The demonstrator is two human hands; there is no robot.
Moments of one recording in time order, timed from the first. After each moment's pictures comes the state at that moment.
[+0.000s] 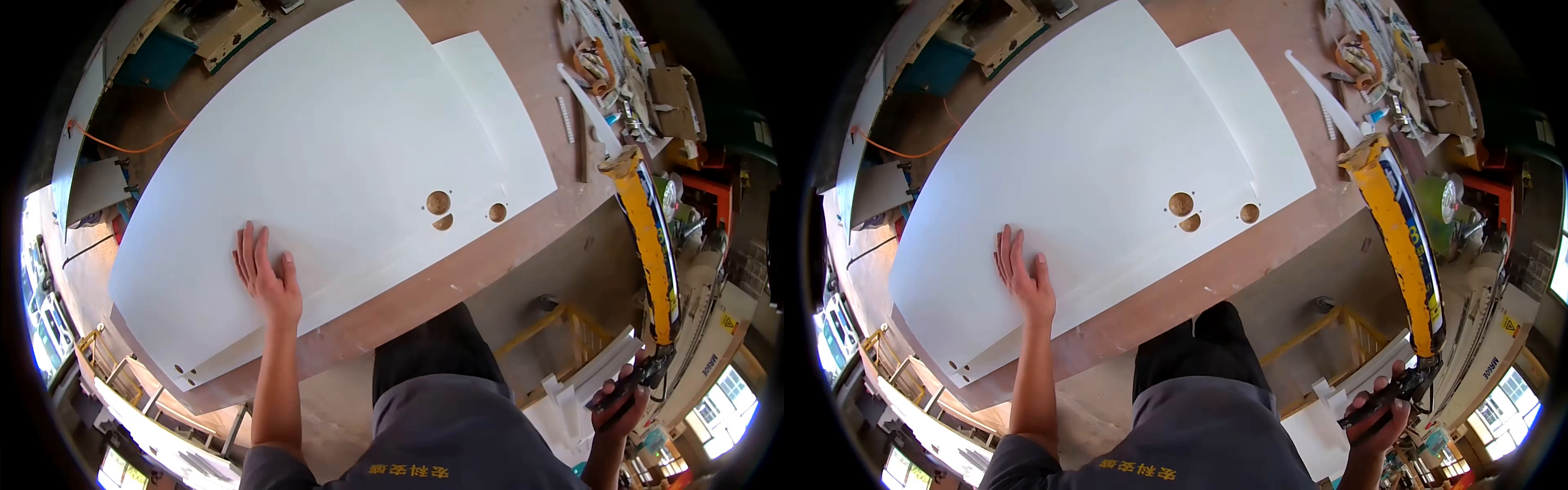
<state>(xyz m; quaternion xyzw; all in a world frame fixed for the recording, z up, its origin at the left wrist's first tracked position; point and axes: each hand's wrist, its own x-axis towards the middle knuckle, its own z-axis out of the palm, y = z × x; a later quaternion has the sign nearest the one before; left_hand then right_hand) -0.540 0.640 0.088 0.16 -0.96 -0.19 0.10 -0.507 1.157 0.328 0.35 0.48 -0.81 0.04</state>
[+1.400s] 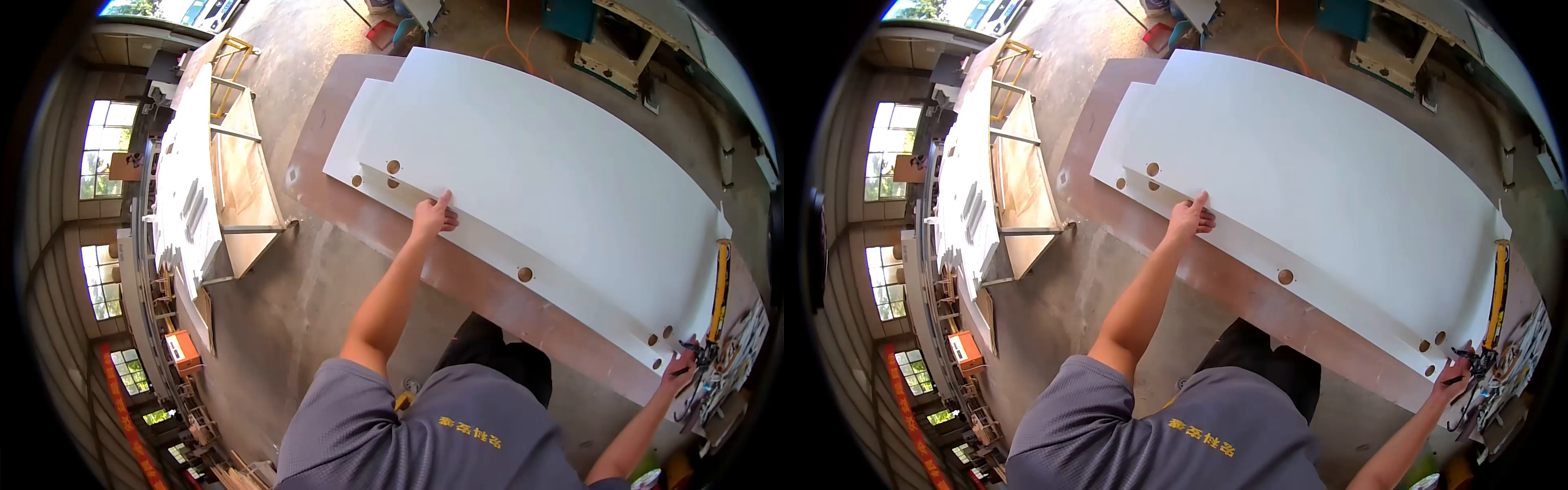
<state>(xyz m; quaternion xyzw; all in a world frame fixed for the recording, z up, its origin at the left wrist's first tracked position) -0.267 0.456 0.082 0.65 -0.38 -0.63 0.18 -0.781 1.023 0.072 0.15 0.50 -0.82 0.22</state>
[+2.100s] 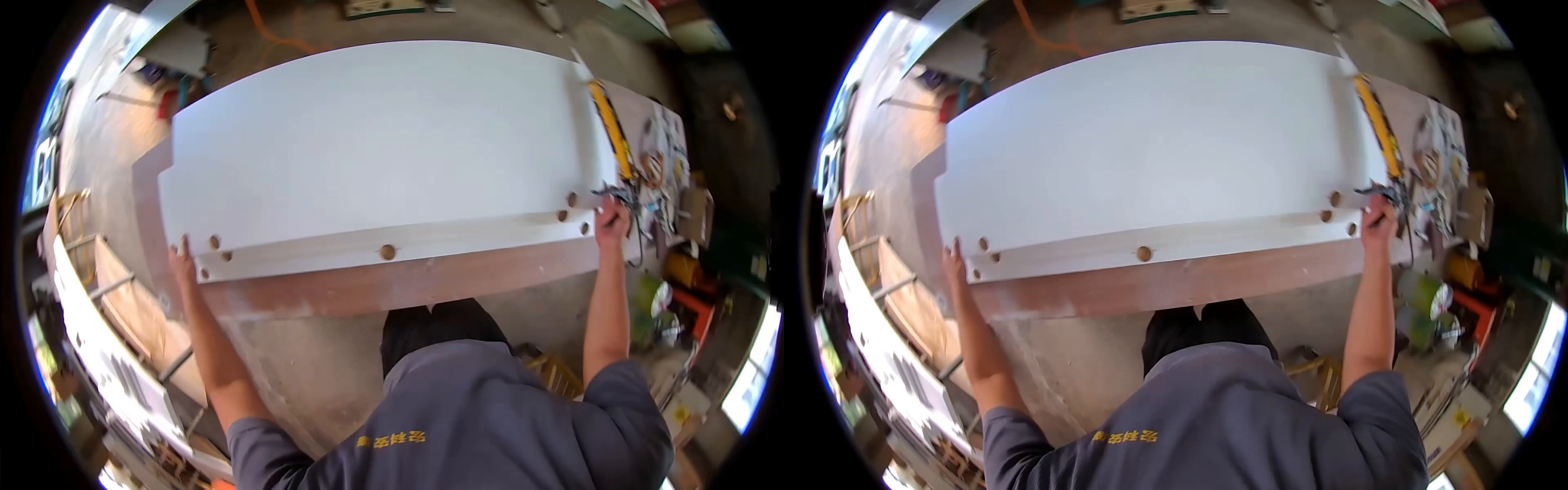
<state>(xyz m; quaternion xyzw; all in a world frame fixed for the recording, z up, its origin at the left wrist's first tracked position) -0.084 0.199 0.049 0.60 -0.74 -0.29 0.13 -0.783 1.059 0.052 0.13 0.53 -0.81 0.21</state>
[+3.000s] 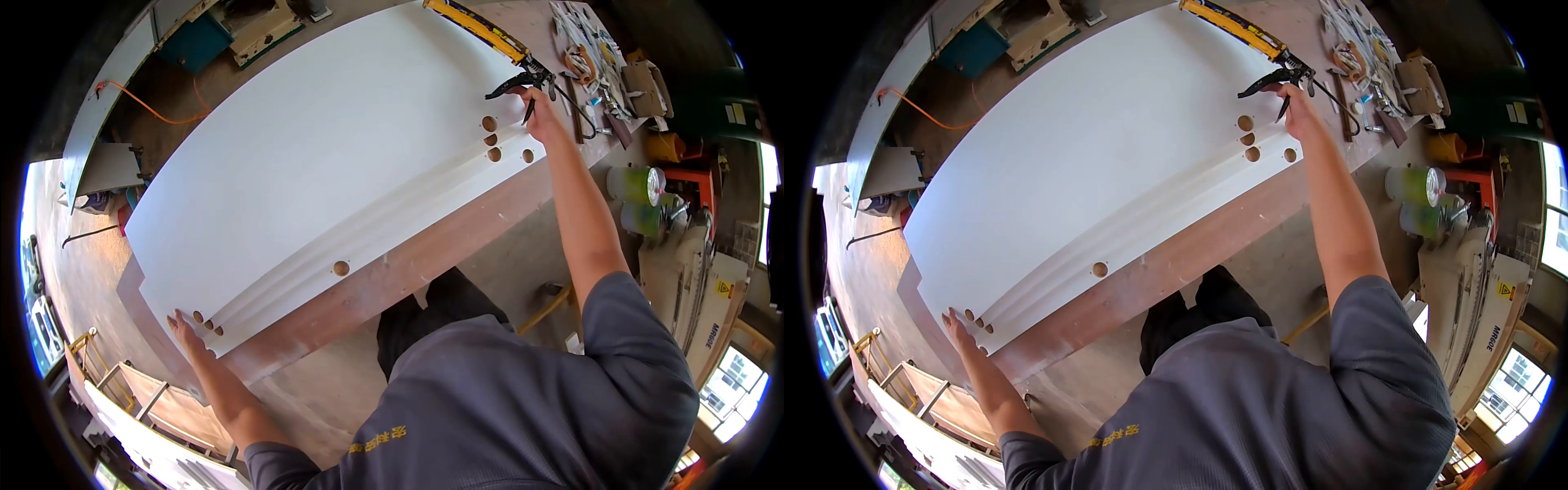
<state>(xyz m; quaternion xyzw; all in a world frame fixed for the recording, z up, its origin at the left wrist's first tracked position) -0.173 0.233 0.062 0.65 -0.65 -0.36 0.16 -0.814 0.980 0.082 0.19 0.64 -0.71 0.23</state>
